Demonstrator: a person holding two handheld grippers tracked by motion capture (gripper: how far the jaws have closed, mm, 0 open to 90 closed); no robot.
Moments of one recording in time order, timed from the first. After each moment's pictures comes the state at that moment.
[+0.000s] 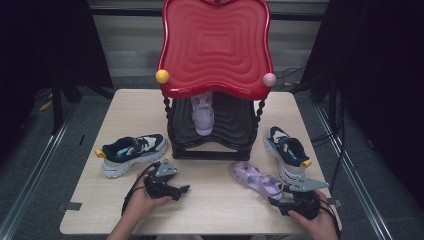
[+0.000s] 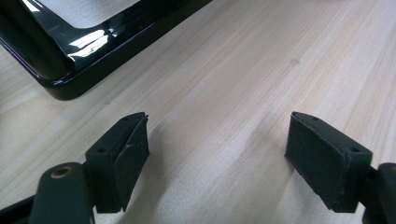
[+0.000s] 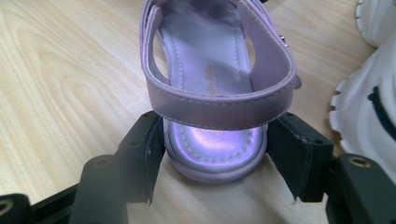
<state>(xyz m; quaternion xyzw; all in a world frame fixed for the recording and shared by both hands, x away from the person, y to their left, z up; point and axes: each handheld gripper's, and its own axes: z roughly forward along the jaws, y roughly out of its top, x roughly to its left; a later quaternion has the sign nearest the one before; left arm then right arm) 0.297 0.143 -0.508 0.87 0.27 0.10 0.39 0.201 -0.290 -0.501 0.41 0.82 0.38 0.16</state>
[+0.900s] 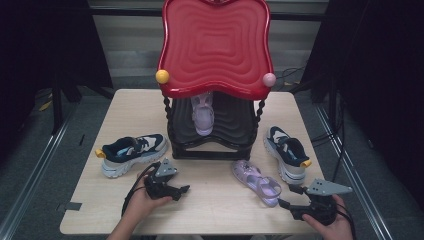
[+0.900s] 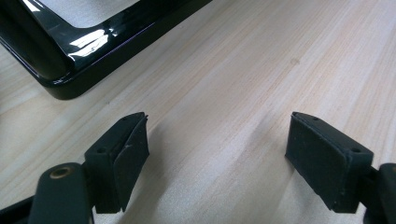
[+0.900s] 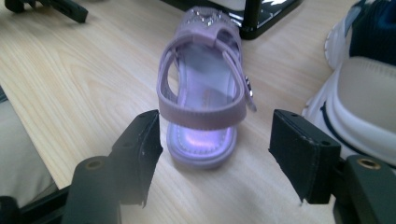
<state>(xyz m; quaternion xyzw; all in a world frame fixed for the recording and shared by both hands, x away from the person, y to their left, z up) 0.297 0.143 -0.508 0.88 0.27 0.10 0.39 0.178 -0.309 -0.466 0.40 0.80 0.42 0.16</state>
